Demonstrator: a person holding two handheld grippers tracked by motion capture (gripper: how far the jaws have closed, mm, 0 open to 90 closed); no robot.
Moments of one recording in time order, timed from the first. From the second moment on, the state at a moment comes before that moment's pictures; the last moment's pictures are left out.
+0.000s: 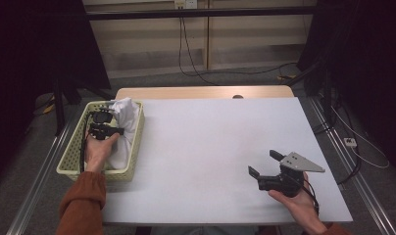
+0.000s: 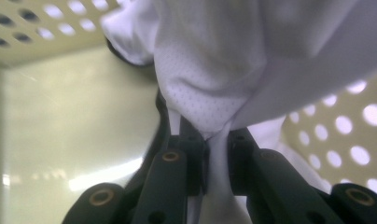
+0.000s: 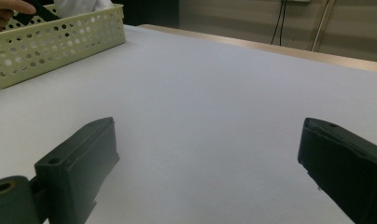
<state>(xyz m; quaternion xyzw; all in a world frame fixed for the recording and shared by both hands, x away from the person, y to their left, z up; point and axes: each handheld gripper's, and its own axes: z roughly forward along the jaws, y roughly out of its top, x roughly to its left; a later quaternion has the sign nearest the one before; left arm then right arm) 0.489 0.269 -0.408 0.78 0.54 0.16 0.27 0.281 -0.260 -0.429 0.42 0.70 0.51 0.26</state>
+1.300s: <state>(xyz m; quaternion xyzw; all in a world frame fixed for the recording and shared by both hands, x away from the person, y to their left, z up) 0.457 0.268 -0.367 0.73 0.50 0.25 0.40 0.280 -0.262 -0.427 0.42 0.70 0.51 0.26</state>
